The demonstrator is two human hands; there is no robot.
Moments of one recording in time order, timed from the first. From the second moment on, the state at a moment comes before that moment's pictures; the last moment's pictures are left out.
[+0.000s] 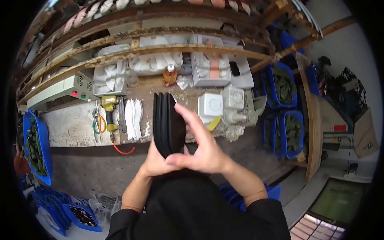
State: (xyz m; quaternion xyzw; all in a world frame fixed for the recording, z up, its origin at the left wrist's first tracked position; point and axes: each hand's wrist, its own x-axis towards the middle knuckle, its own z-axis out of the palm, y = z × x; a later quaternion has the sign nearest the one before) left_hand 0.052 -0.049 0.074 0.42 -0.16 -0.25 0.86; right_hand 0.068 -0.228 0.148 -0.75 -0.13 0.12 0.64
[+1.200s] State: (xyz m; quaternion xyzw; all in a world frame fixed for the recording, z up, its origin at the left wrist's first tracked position) left_hand 0.025 0.028 0.012 -0.02 0.01 -0.17 0.98; right_hand 0.027 -0.394 -0.099 -0.92 0.22 0.04 0.33
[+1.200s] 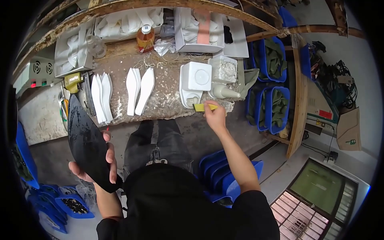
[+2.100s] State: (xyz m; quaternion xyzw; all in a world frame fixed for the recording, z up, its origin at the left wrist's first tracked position) left_hand -0.005 0.041 -0.021 0.17 0.17 -0.21 0.95; right_hand 0.019 -0.404 -0.048 -0.60 0.30 0.11 0.73
